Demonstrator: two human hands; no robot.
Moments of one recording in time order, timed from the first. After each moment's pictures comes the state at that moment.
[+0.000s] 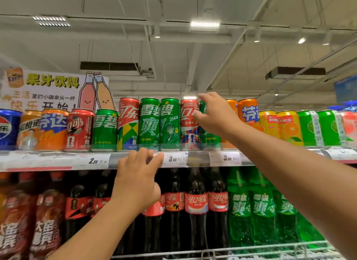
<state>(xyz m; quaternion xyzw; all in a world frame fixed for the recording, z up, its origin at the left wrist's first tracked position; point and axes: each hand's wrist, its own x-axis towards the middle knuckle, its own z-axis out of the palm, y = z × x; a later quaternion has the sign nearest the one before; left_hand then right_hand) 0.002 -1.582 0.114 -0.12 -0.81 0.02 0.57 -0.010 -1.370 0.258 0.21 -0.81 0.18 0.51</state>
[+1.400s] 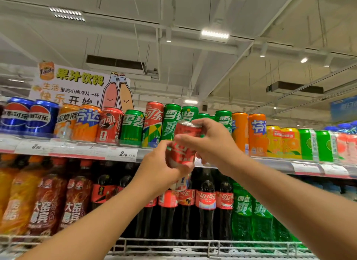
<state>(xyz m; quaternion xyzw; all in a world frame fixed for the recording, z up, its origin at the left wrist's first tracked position) 0.063 -1.599 0.134 -0.25 -0.78 -0.44 0.37 0.082 -1.443 0.196 0.30 -0.76 0.45 0.36</state>
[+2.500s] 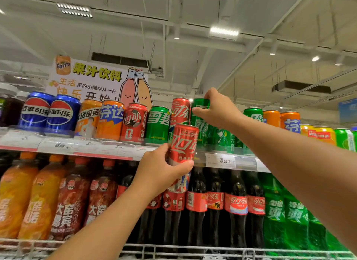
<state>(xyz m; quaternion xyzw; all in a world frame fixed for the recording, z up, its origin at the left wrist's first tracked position) 0.022 -1.676 0.126 -0.22 -0.77 -0.44 0.40 -0.007 -1.501 0.283 0.19 -0.85 0.18 0.47</state>
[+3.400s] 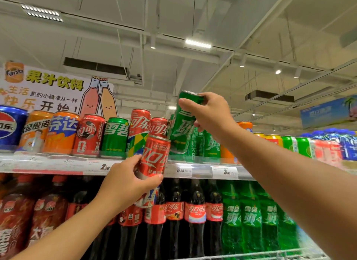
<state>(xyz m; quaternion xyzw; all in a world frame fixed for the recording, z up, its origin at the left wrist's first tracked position) 0.030 -1.639 0.133 -0.23 -0.78 -0.42 0.40 0.062 -1.434 0.278 0.27 -0.72 0.45 0.46</state>
